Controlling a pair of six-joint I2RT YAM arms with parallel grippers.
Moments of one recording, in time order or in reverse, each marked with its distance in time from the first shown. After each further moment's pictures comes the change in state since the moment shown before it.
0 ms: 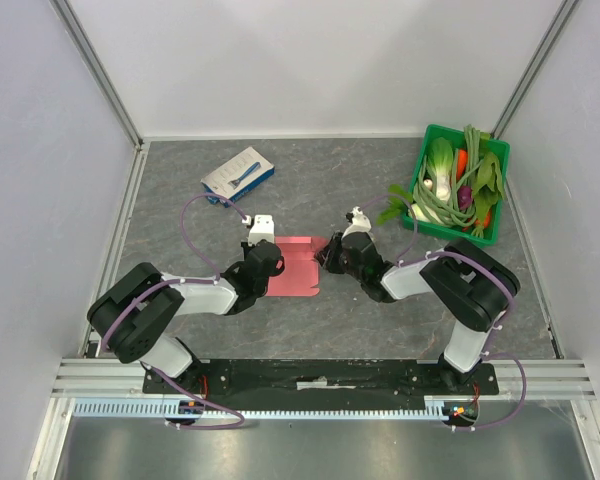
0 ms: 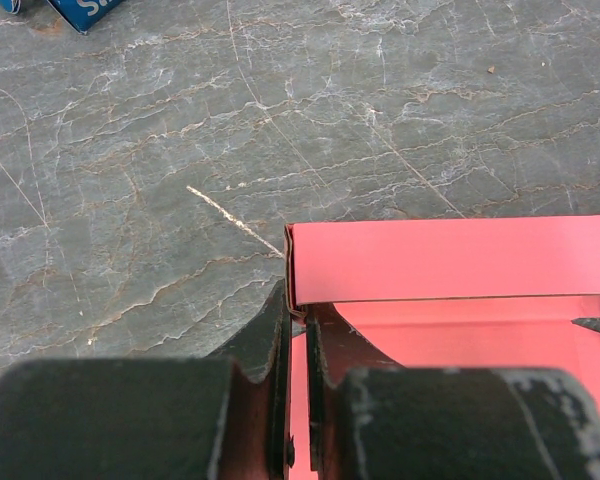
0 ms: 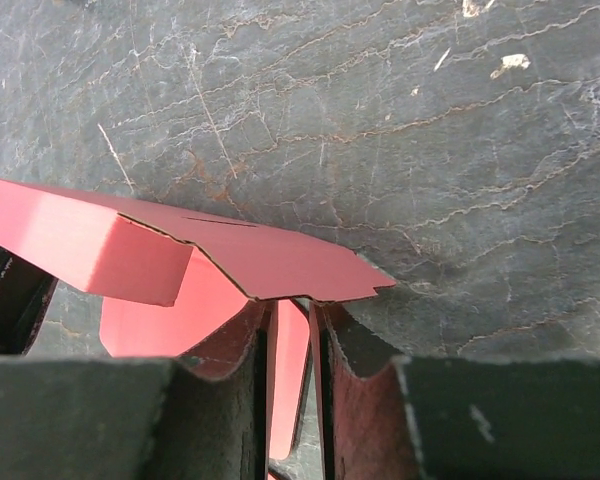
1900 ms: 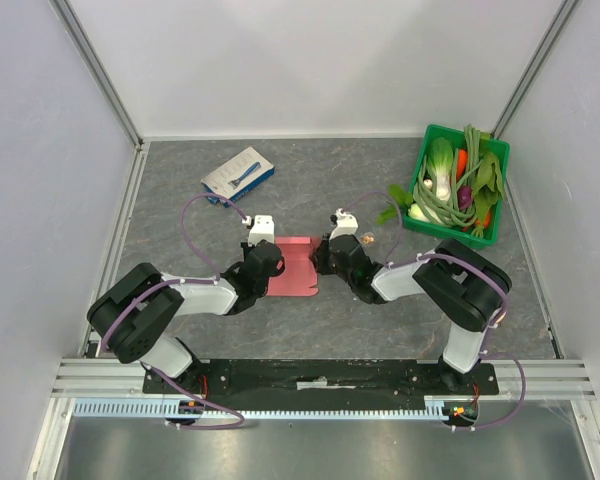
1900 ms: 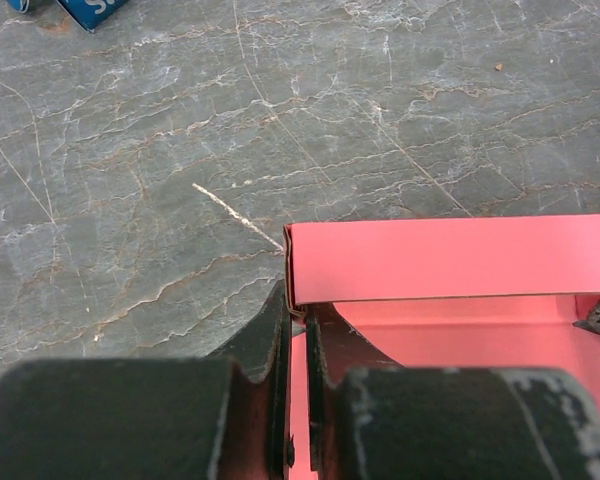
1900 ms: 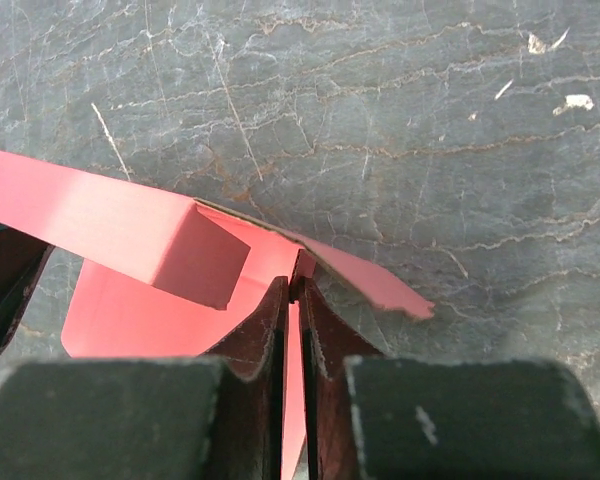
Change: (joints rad) left arm -0.005 -0.001 0.000 -0.008 -0.009 0.000; right arm 0.081 0.025 0.050 -0.017 0.090 -0.132
